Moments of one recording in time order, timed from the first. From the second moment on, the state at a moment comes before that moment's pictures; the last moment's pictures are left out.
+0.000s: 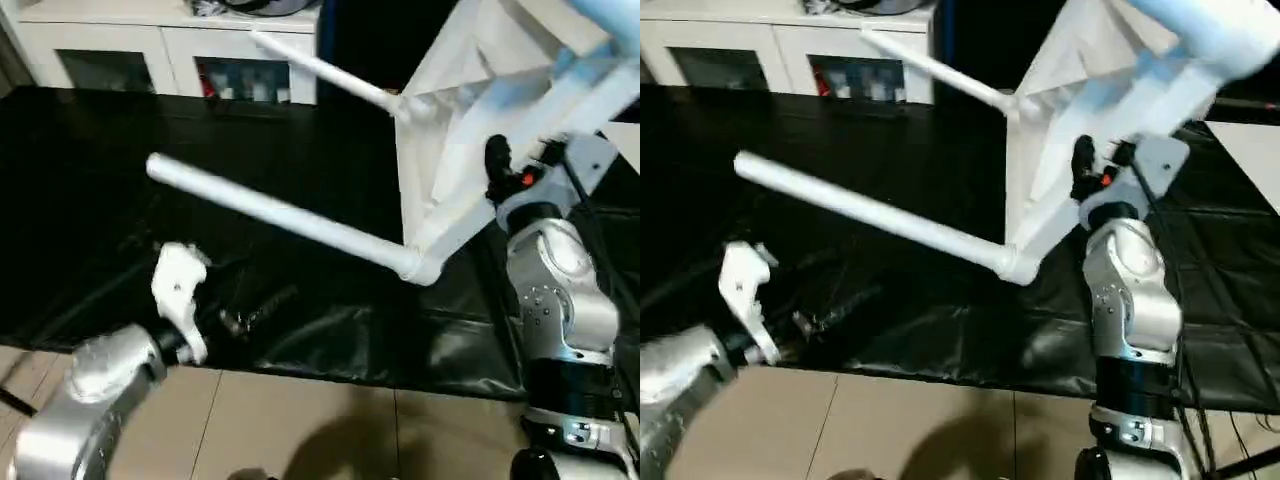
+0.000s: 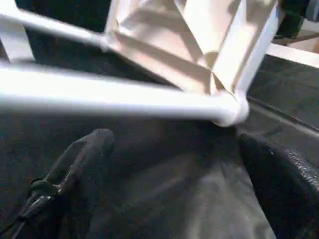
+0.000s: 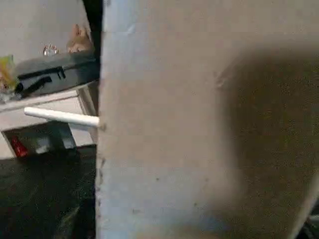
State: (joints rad) left arm 0.01 0.45 0.01 -0.41 -0.39 0.41 -0.58; right arm -0.50 -0.16 -0.24 0.03 0.27 0.34 -0.04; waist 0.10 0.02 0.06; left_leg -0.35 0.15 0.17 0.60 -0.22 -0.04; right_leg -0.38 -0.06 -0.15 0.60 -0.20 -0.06
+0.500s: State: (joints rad) left arm -0.12 0.50 0.09 -0.45 -0.40 0.39 -0.60; right arm -0.56 -0.24 -0.10 0.00 0.13 0.49 -0.05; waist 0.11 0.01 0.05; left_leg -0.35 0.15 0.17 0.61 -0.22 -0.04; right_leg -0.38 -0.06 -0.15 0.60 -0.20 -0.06
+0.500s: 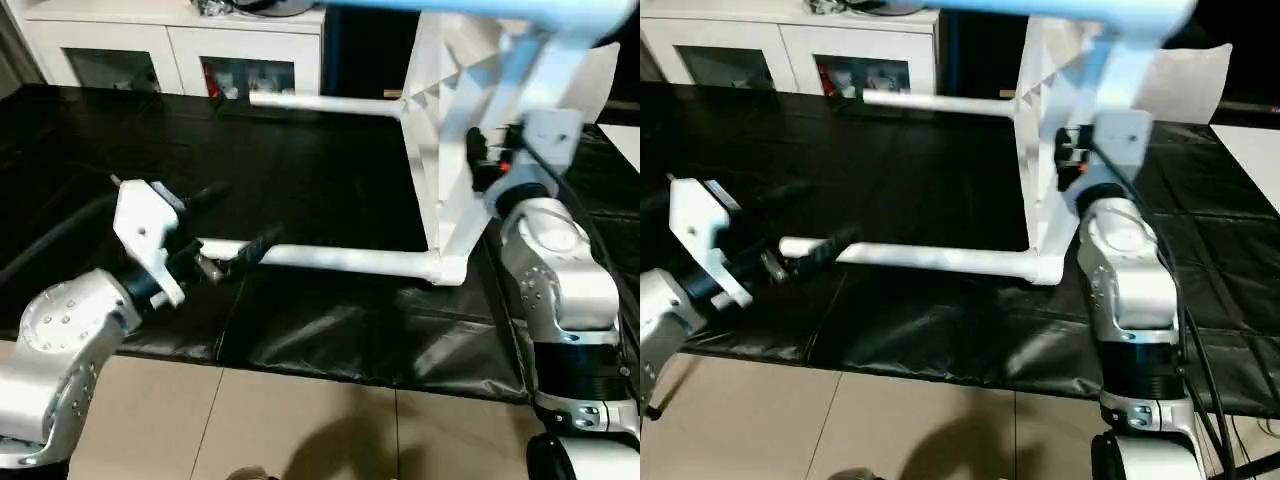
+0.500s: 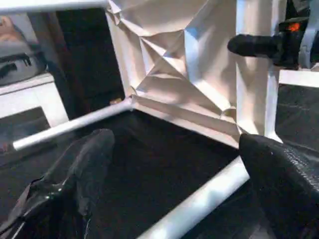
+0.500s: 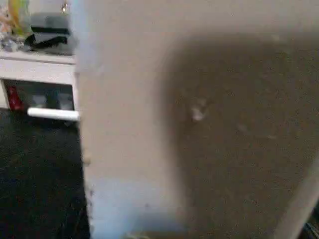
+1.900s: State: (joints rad) left arm -0.32 0.44 -0.15 -0.30 -0.10 0.16 -0.51; right arm -0.52 -0.15 -0.05 0.26 0.05 0.30 -0.06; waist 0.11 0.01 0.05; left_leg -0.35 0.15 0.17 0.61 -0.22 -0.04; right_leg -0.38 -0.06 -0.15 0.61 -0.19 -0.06
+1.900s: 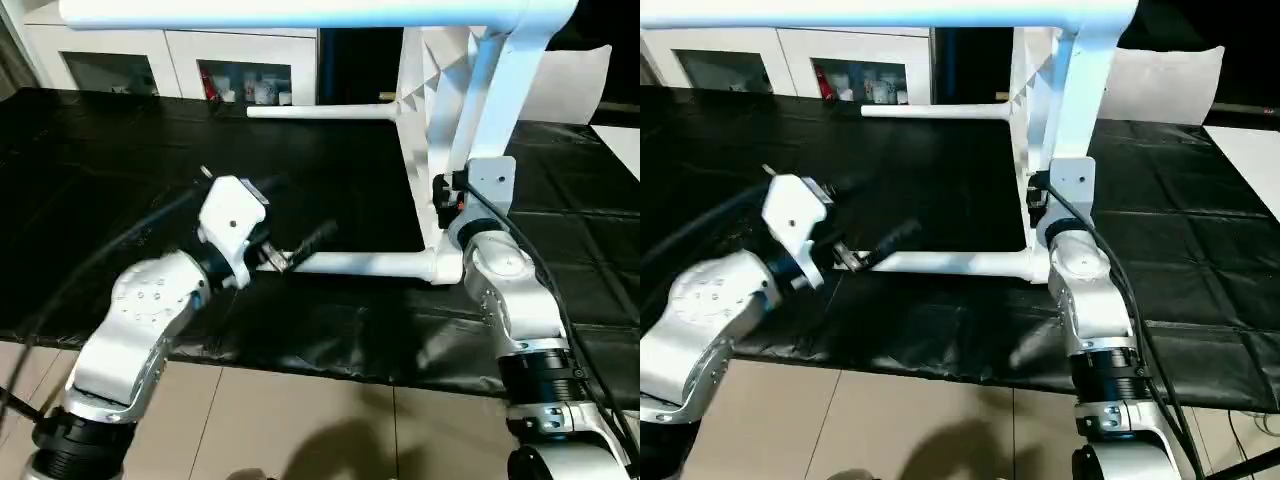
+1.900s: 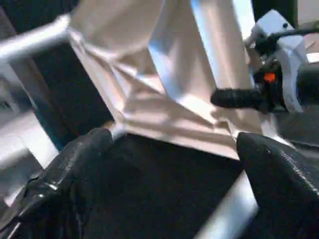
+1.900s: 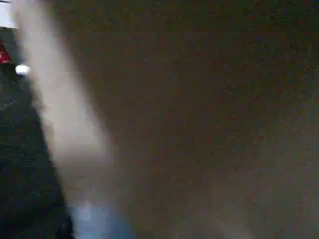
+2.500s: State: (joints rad) left arm -0.59 0.58 -0.11 -0.10 0.48 -0.15 -0.12; right arm -0.53 -0.20 -0.03 0.28 0.03 0.30 -0.03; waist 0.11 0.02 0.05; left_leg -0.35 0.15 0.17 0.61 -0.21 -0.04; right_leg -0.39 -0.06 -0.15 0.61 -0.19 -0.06
